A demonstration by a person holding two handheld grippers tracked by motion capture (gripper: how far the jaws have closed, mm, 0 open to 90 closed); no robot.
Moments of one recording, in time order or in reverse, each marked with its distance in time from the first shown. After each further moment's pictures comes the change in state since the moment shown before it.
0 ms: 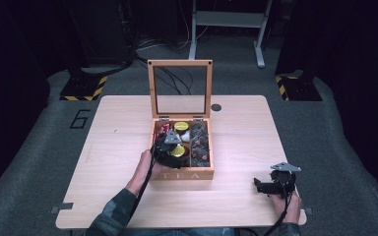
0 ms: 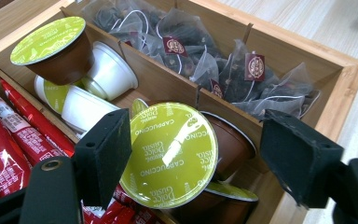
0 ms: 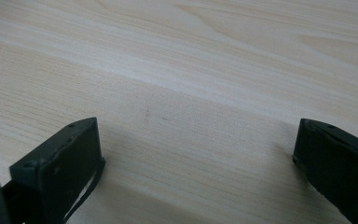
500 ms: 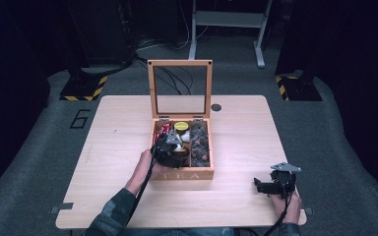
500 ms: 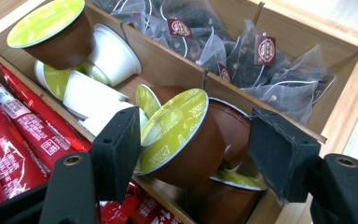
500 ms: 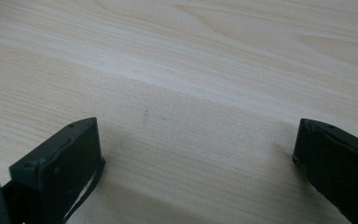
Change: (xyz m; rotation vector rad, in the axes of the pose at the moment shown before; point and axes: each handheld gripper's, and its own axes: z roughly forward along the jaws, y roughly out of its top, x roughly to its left) left arm 0.001 -0.001 0.002 0.057 0.024 0.012; right arm 0.000 0.000 0.000 -0.001 -0.006 0.007
